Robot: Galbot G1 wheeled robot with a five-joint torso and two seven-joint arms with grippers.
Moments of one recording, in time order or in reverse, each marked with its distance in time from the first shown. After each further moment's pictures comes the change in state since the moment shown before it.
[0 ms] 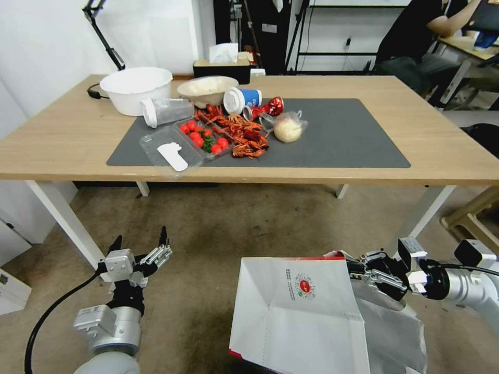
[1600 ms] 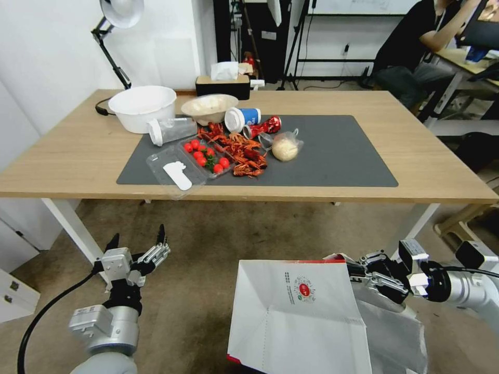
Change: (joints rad) left arm 0.005 -0.001 -0.006 -0.015 -0.001 0.002 0.000; right arm -0.014 0.004 0.008 0.019 0.003 0.001 -0.001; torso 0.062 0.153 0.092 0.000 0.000
